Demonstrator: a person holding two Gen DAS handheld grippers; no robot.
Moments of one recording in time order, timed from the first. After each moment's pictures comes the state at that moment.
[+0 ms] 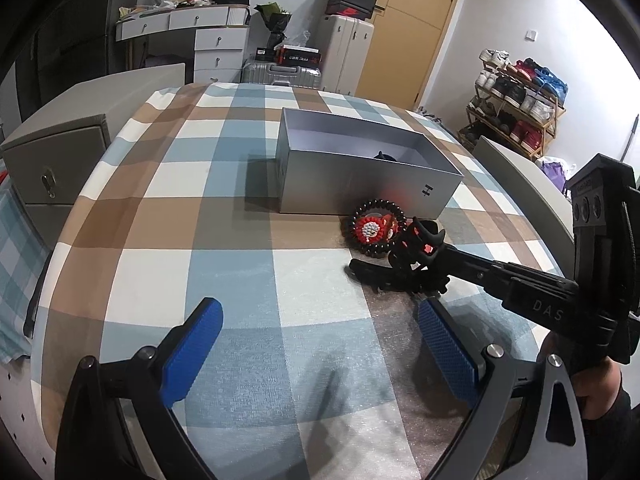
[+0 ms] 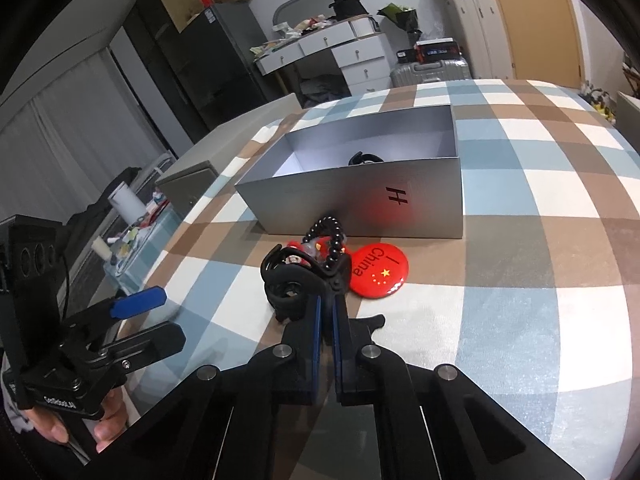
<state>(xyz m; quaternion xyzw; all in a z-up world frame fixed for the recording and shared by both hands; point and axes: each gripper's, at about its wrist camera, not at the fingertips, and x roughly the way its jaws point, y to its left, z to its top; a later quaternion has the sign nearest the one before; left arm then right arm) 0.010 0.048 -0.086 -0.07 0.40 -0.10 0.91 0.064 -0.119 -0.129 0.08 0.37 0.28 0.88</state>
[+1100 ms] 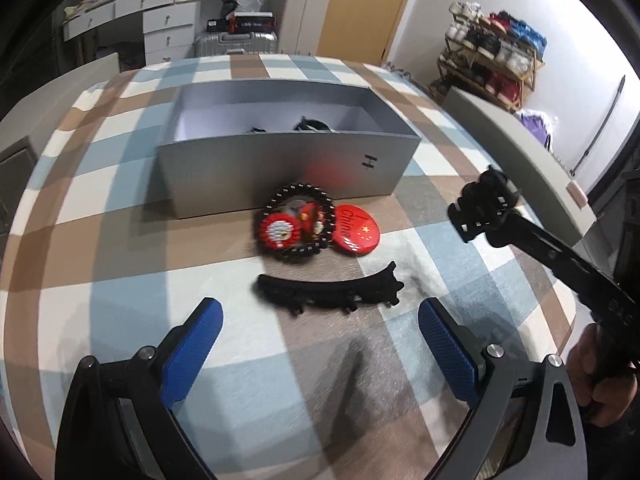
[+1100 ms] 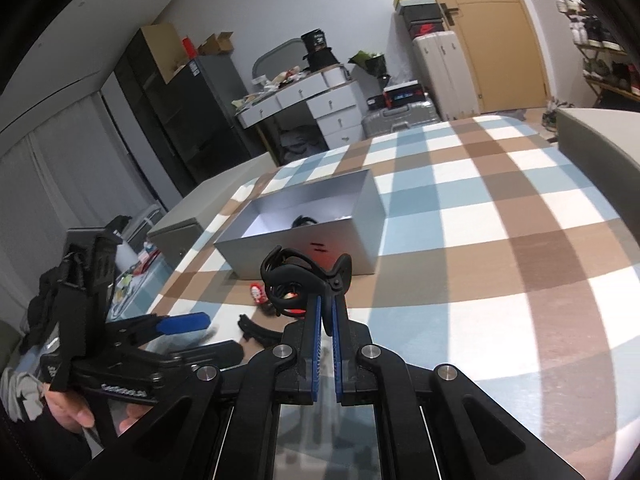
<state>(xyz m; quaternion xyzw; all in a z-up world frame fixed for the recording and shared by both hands) 0.052 -0.013 -0.095 -0.03 0.47 -0.16 0.87 0.036 -0.192 -0.105 0.13 0.29 0.23 0.92</state>
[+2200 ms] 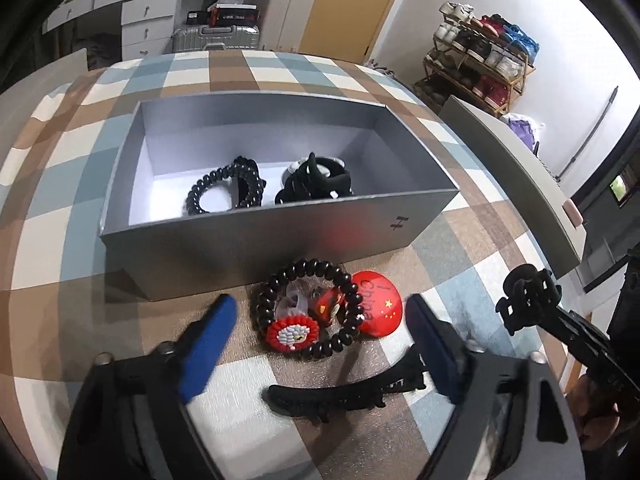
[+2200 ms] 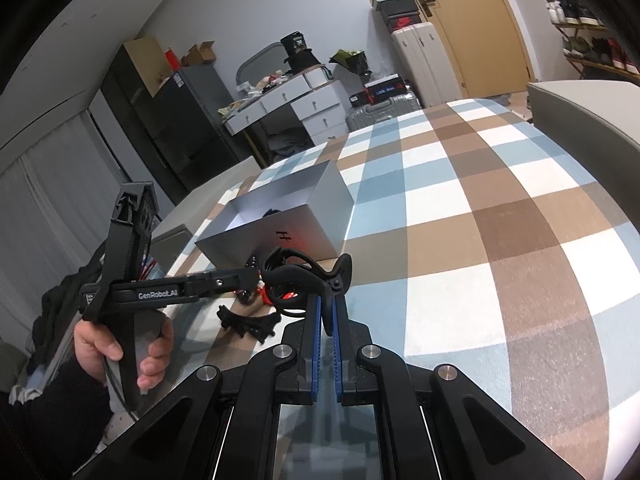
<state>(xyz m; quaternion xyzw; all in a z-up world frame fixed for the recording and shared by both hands) 0.101 -0.008 -0.101 -0.05 0.47 -0.21 0.85 0.027 -0.218 -0.120 0.16 0.30 0.22 0.91</state>
